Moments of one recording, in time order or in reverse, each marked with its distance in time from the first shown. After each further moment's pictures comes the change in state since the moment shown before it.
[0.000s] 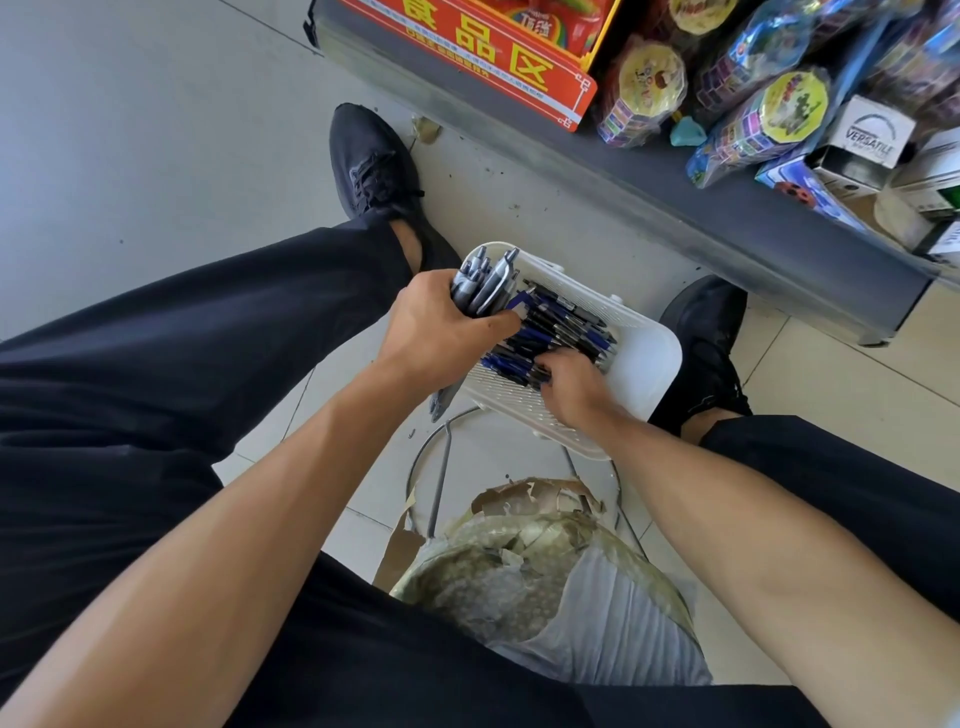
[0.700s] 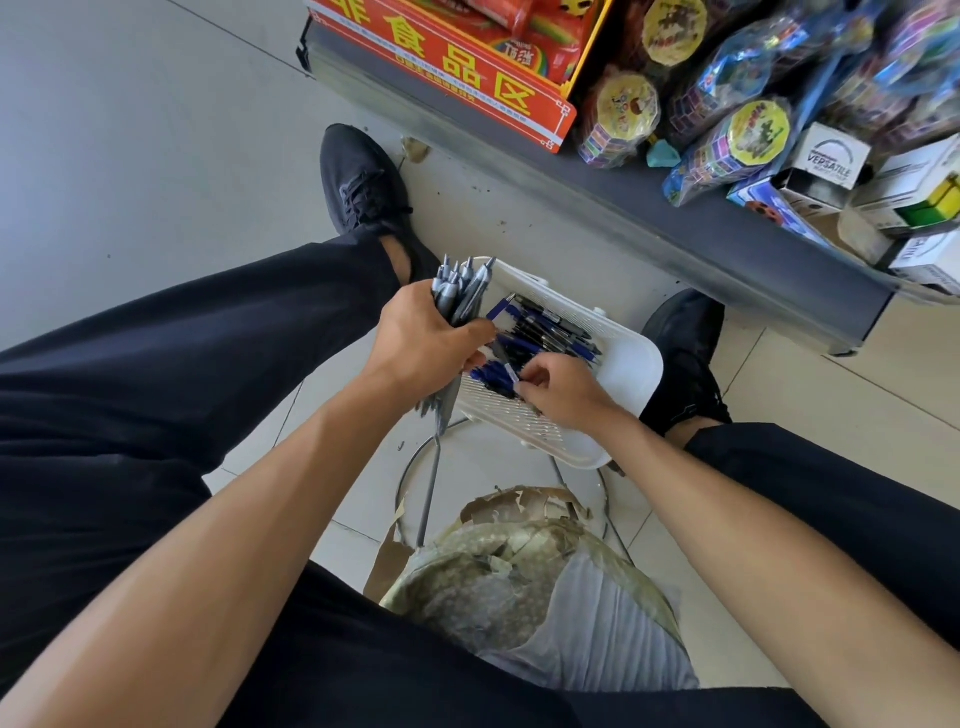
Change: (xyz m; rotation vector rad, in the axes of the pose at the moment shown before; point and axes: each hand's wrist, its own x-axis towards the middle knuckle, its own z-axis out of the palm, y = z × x) left_hand 0.000 0.001 0.000 -0.109 -0.028 -0.057; right_hand -0.017 -0.013 -0.037 0.399 -0.111 0.020
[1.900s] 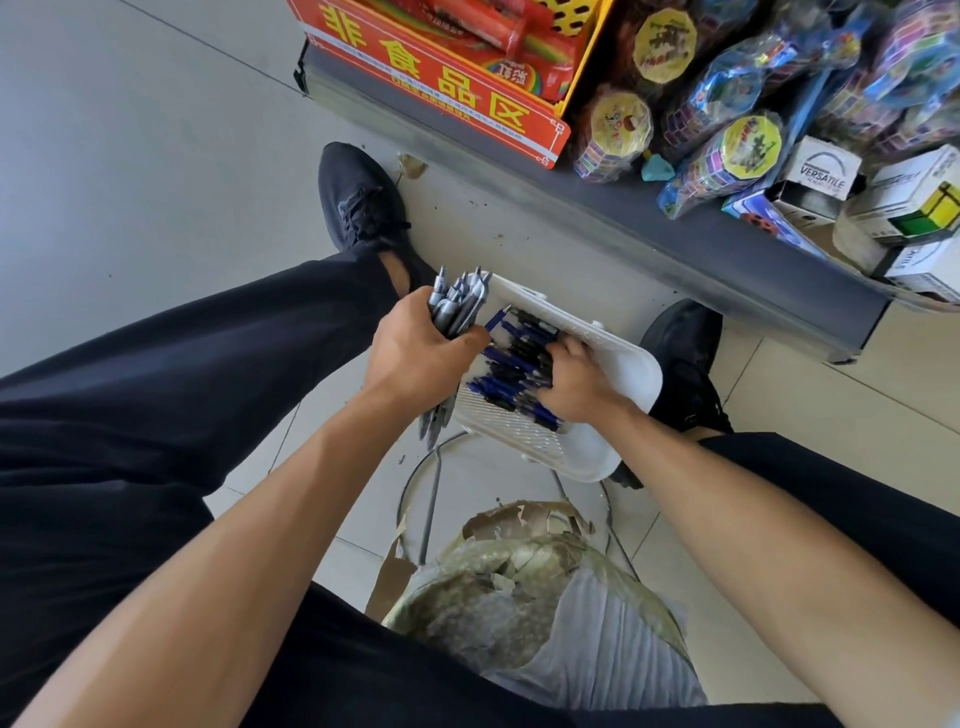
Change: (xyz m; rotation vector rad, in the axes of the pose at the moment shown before) left_hand 0.008 -0.005 0.000 0.118 0.071 0.041; right_hand 0.030 0.012 -0.012 -0.339 0.031 0.087
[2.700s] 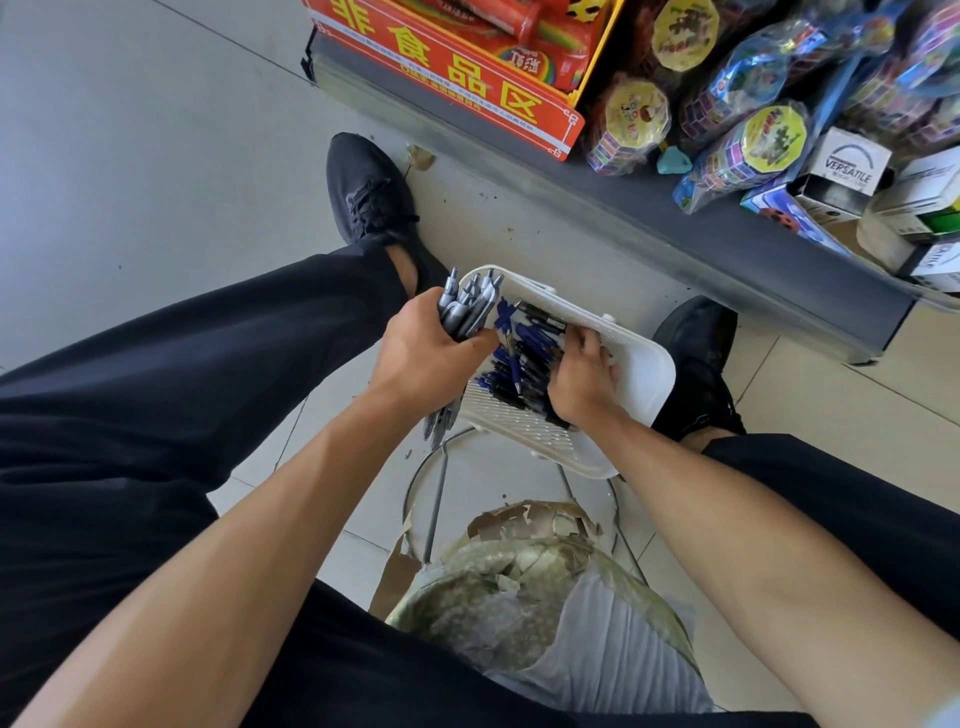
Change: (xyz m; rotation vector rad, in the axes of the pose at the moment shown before) left_hand -0.001 0.000 0.002 -0.009 -0.021 -0.006; right_hand 0.011 0.000 0.029 -0.026 0.251 0.128
